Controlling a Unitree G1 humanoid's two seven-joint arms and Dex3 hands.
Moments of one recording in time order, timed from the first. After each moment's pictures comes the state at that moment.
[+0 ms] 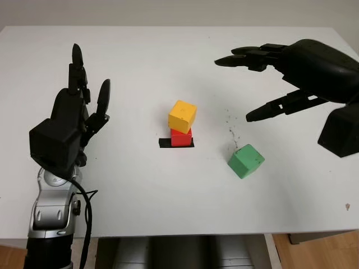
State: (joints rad) left arm -0.28 0.29 0.19 -0.19 0.03 0.13 -0.05; right arm -0.59 -0.94 -0.01 0.10 -0.26 -0.54 0.54
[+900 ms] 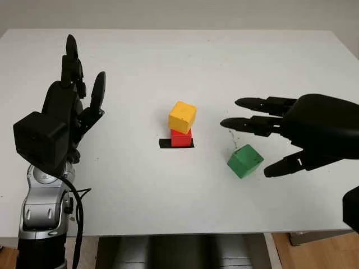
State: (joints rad) left arm -0.29 0.31 0.21 -0.24 -0.01 0.20 -0.06; right arm -0.19 -1.04 -0.13 -0.17 -0.32 -0.58 0.62
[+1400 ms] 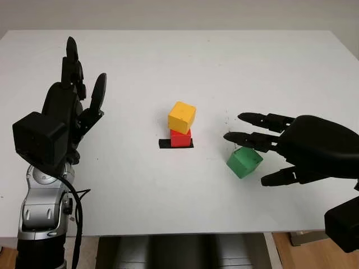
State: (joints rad) left arm -0.28 0.32 0.21 -0.24 -0.01 0.21 -0.07; right arm -0.11 -0.97 -0.12 -0.10 -0.53 -0.66 0.41
